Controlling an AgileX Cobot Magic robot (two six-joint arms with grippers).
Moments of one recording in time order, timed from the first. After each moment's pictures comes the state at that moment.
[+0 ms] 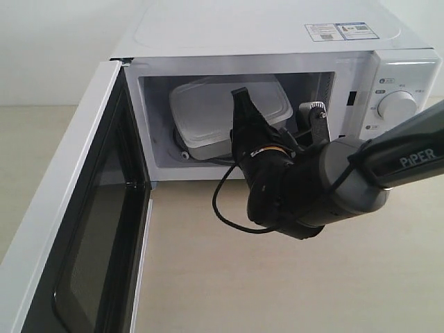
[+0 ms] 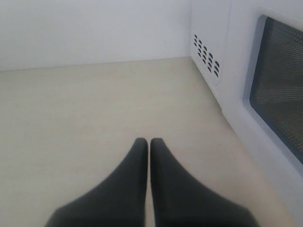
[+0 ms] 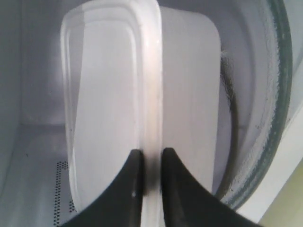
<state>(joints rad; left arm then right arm) 0.06 0.00 0.00 0.04 0.31 0.01 0.68 2.00 -0.99 0.92 -0.80 0.82</state>
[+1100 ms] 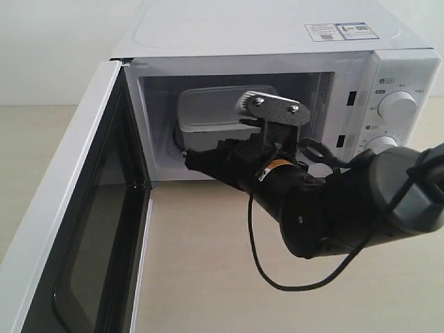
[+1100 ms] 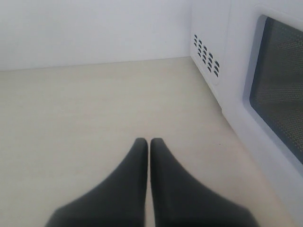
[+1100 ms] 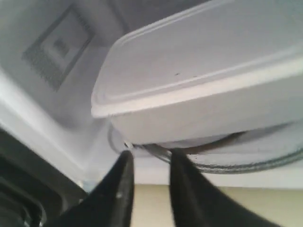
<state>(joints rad) 0.06 0.00 0.00 0.04 0.31 0.01 0.69 1.89 -0.83 0.57 -0.71 0.07</state>
